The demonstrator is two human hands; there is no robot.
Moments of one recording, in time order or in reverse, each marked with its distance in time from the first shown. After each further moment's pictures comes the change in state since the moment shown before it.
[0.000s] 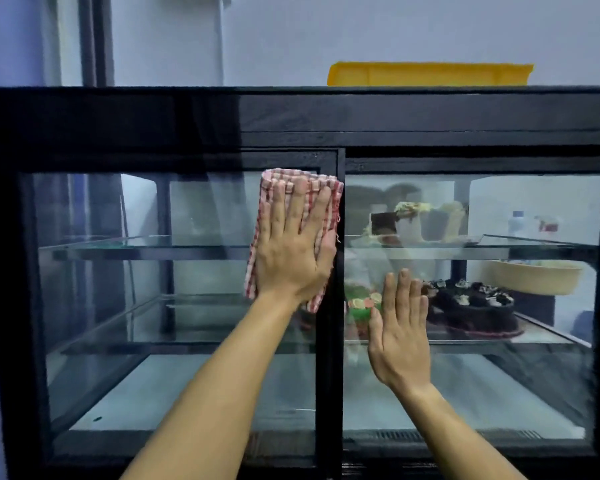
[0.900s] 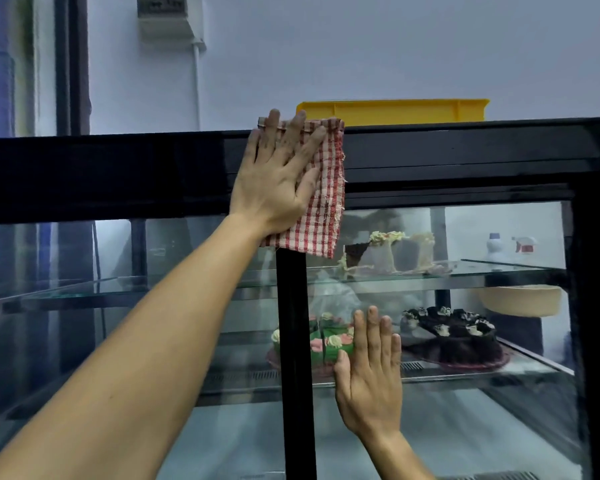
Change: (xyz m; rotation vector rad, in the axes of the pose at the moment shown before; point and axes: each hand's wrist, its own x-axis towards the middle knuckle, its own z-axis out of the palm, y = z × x) left_hand 0.162 0.005 -0.017 0.142 -0.045 0.261; right_hand 0.001 -0.002 0.012 0.036 0.135 0.002
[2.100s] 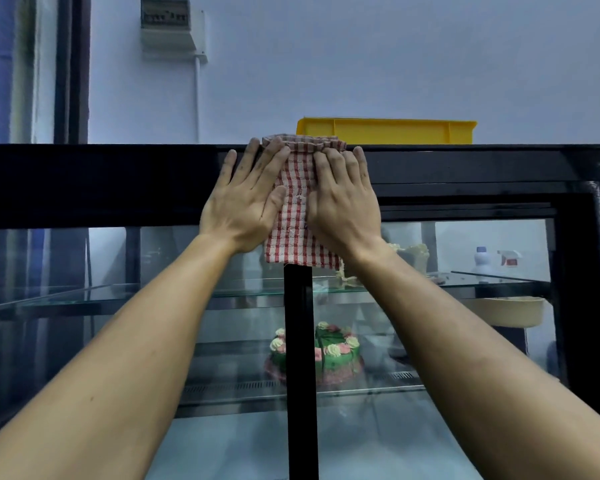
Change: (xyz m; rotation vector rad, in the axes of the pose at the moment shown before) left_hand -0.034 -0.046 -0.013 -0.094 0.008 -0.013; right_hand 0.267 -0.094 -0.072 -0.208 0.237 -0.357
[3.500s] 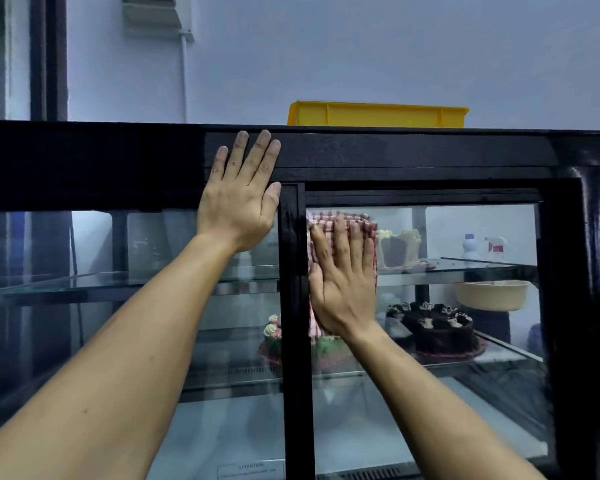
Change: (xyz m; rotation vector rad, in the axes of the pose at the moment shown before) left_hand -0.017 0.010 0.016 0.054 0.099 -0.057; right_hand -0.155 -0.011 0.028 0.049 -0.189 0.145
